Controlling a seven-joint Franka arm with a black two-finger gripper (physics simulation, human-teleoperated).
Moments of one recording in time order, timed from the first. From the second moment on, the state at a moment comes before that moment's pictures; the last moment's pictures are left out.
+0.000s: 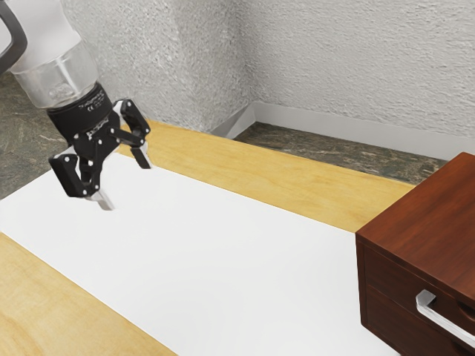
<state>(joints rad) -0.26 -0.33 0.25 -1.69 -0.04 1.46 -1.79</state>
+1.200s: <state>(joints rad) -1.01 -0.23 0.33 -1.95 -0.05 2.05 -1.79</state>
